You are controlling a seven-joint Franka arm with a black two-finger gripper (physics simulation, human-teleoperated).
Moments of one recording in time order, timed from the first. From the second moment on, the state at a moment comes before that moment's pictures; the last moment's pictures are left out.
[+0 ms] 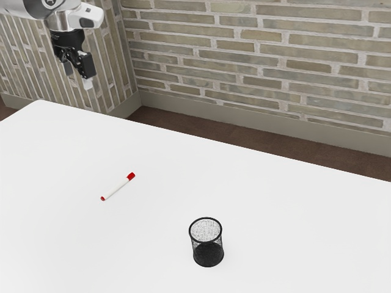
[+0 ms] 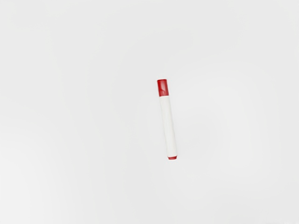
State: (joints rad) arm -0.16 0.08 0.32 -1.43 0.13 1.58 0.45
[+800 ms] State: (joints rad) arm -0.25 0.24 0.33 -1.80 0.00 1.84 0.27
